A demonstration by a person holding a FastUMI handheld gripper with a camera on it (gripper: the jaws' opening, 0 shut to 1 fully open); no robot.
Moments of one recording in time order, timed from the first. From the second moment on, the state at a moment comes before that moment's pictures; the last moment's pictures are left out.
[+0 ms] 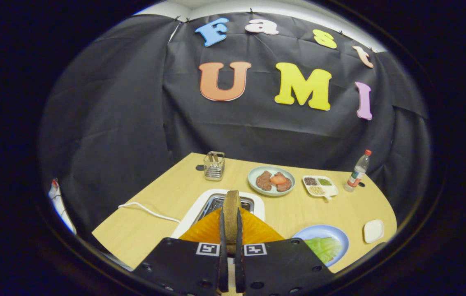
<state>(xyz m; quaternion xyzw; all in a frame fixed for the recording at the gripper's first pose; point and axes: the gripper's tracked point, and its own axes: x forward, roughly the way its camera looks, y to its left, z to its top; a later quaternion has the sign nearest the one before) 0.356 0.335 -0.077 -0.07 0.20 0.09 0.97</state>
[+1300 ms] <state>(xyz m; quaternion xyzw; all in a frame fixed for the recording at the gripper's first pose) 0.343 0.161 -0.102 0.04 0.23 0.01 0.97</state>
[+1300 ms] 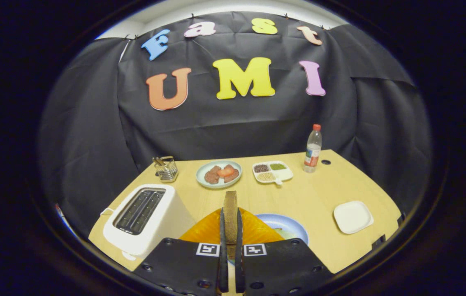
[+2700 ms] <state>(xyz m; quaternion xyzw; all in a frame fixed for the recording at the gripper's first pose) 0.348 0.037 -0.218 0.06 0.28 -0.04 0.96</state>
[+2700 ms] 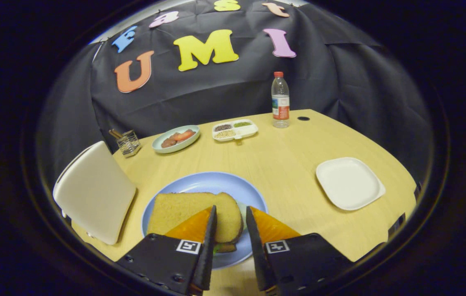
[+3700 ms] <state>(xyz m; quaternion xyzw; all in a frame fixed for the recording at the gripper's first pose) 0.174 0.090 -0.027 -0.01 0.08 -0.01 1.00</state>
